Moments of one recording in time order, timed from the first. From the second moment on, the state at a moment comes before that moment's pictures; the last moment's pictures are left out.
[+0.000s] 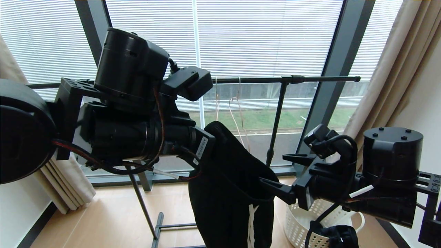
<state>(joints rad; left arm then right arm) -0.74 1.64 -1.28 0.17 0.04 0.09 0.59 1.60 -0.59 -0.64 0.15 -0.03</state>
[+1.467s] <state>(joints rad) -0.76 1.59 -1.23 0.17 0.02 0.26 0.59 1.77 -0.84 -0.67 0.45 -0.24</state>
